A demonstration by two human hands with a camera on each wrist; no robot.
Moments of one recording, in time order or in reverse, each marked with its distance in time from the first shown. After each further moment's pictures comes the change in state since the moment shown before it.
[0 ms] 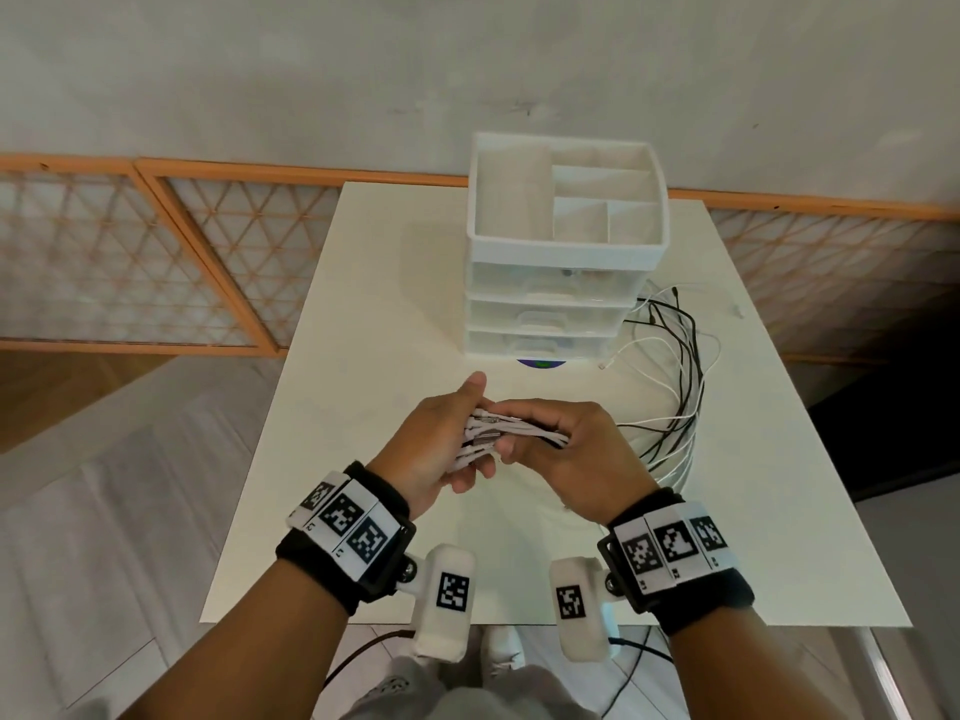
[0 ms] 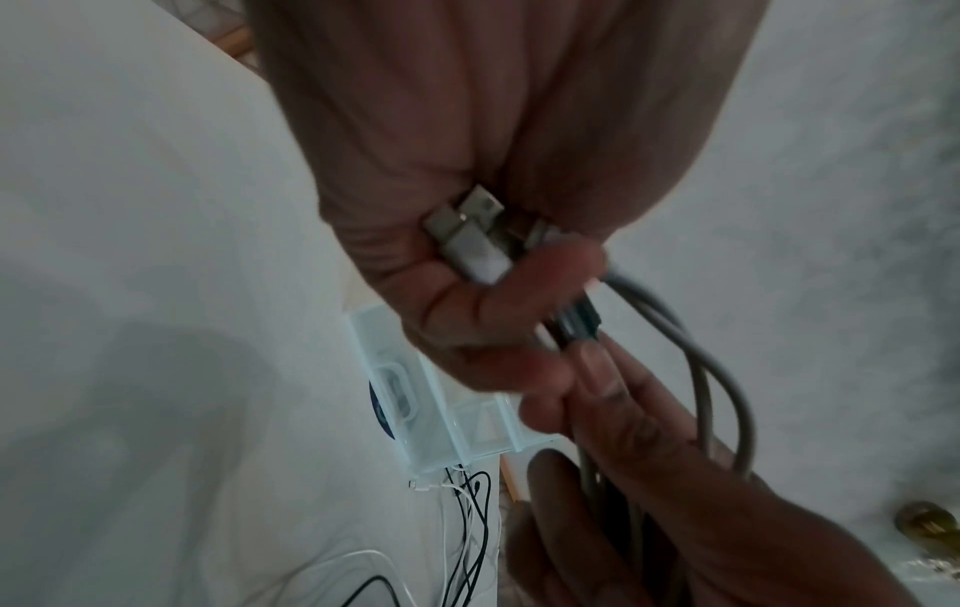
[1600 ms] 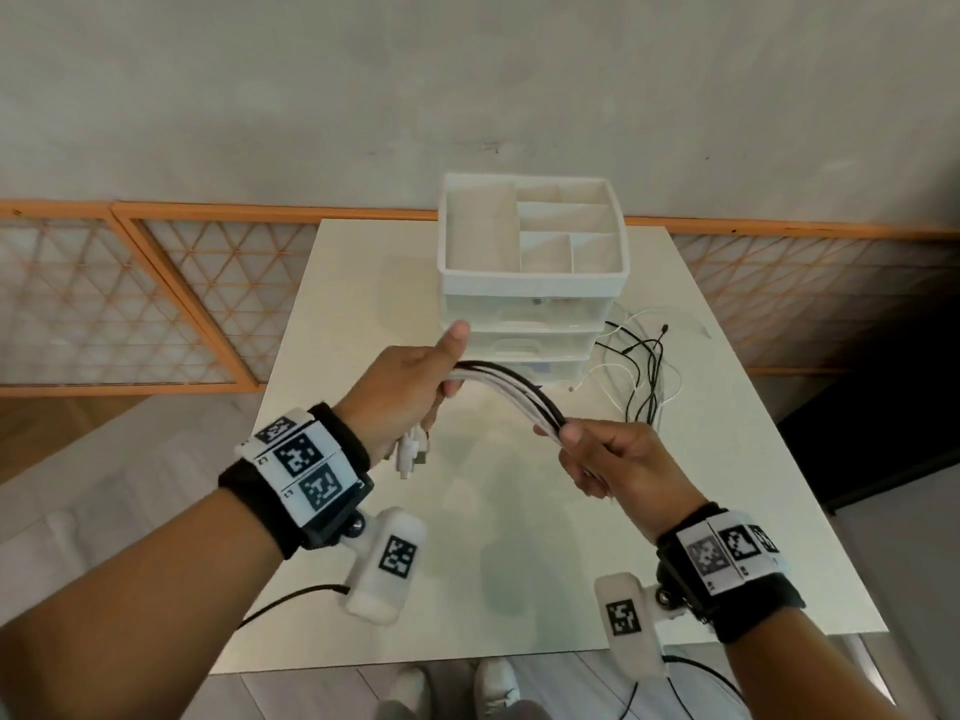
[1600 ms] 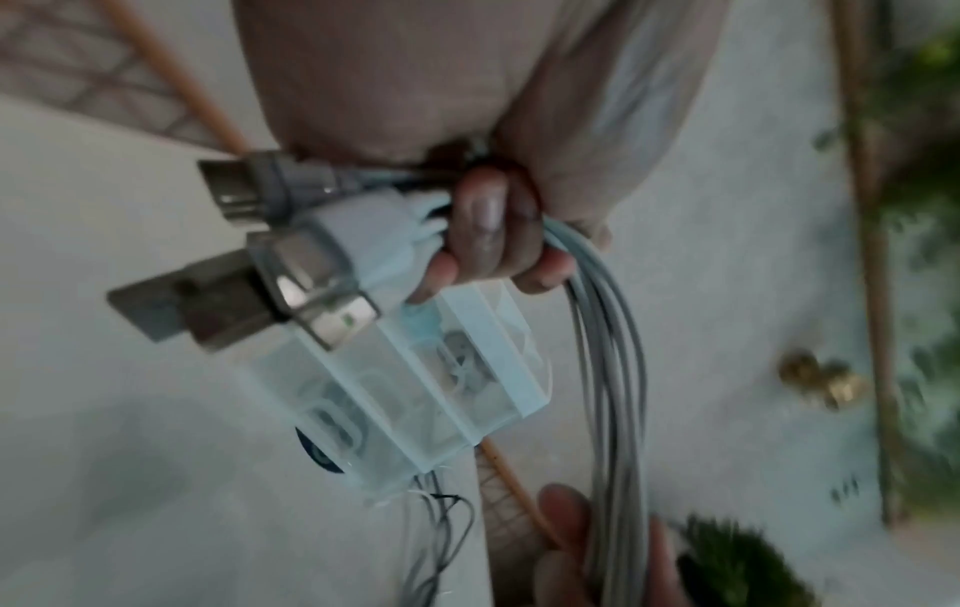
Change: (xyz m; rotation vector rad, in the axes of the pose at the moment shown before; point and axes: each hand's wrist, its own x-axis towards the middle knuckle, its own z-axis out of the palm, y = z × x) left_hand 0.008 0.067 -0.006 0.431 0.073 0.261; right_hand -0.017 0.008 -0.053 0.211 0.099 0.002
